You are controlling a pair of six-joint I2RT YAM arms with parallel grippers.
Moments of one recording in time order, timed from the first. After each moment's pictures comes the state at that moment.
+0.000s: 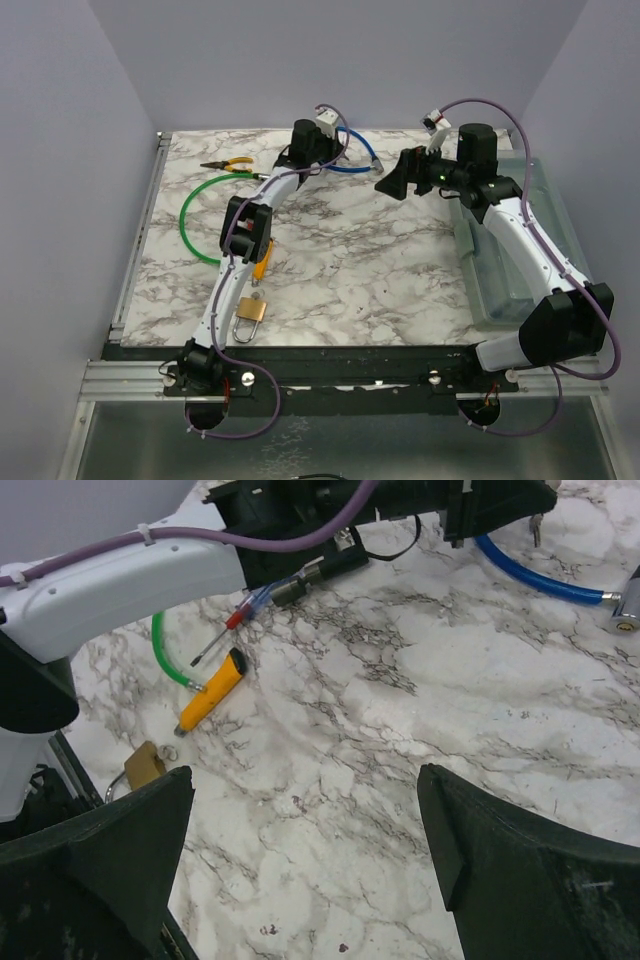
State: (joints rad) left arm -0.35 2.74 2.36 0.15 0.41 -0.09; right arm 0.21 1.43 1.29 -0.32 -0.65 0.14
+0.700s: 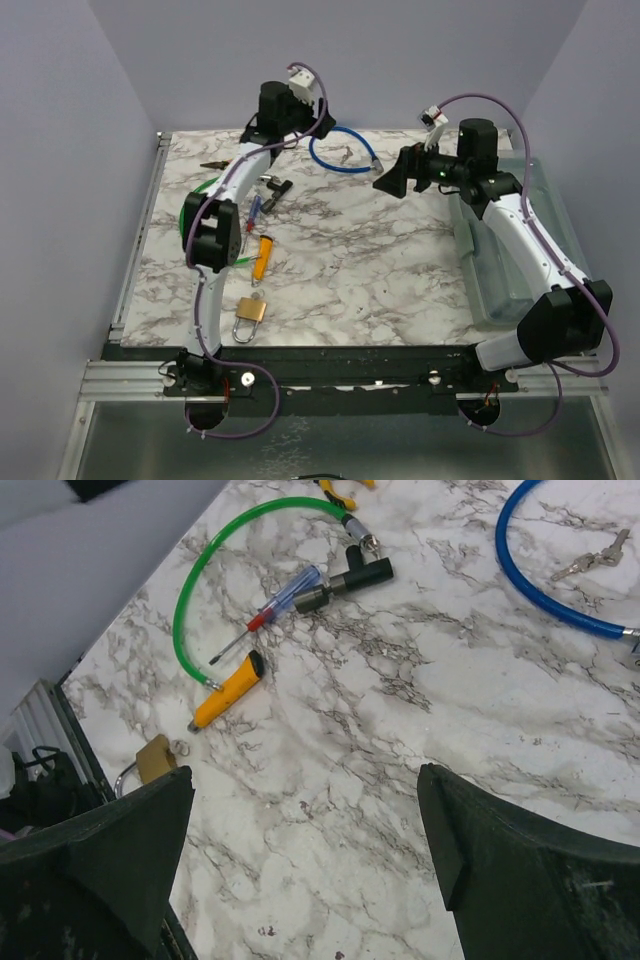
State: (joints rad) left arm -0.32 2.40 2.17 0.01 0.40 -0.04; right arm 0.21 1.44 1.33 -0.32 -0.72 0.12
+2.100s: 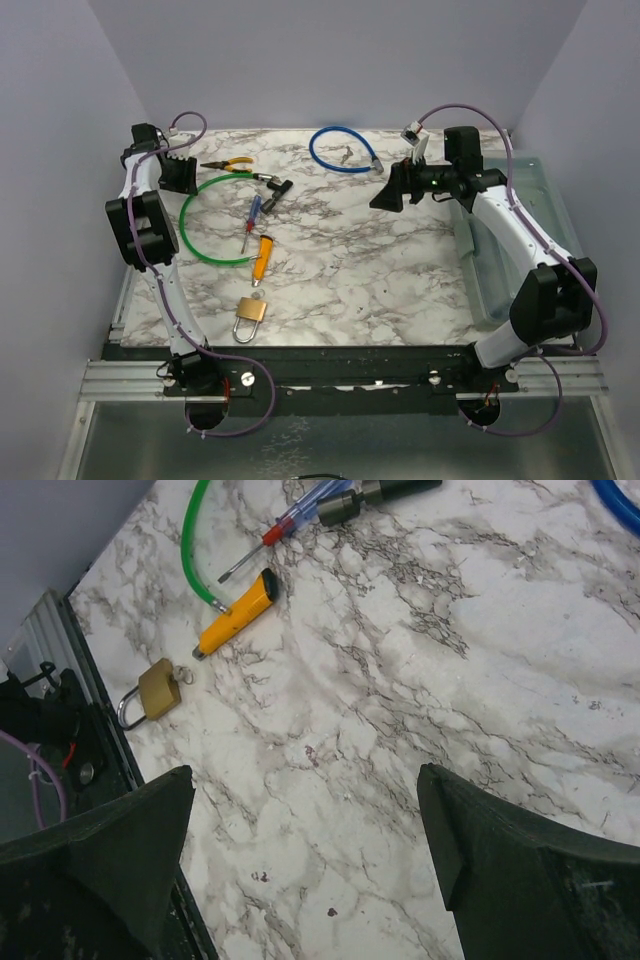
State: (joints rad) left arm 0.31 2.31 1.99 -0.75 0.40 0.47; right arm 0.21 1.55 1.34 -0.44 -0.84 -0.05
